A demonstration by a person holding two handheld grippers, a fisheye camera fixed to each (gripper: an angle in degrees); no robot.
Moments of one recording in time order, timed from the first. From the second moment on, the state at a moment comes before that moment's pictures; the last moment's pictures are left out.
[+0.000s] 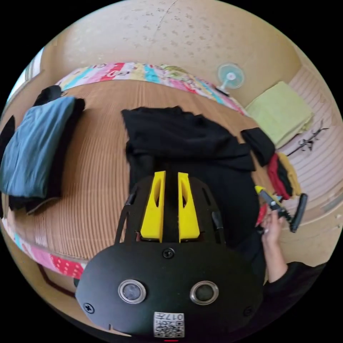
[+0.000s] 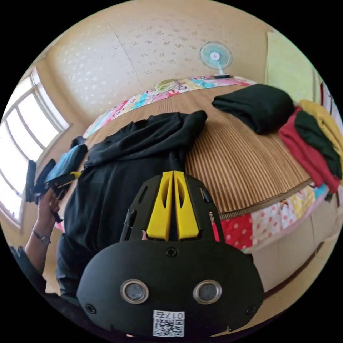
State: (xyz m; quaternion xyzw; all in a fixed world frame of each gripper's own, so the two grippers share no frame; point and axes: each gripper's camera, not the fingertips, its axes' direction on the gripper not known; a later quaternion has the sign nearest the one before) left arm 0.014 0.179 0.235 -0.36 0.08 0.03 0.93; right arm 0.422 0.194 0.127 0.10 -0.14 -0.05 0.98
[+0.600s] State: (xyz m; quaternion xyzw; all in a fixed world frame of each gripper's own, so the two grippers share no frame) left arm -0.020 0.122 0.254 -0.27 0.11 0.03 0.96; right arm 0.394 -0.034 0.151 -0.05 -0.15 -0.18 0.97
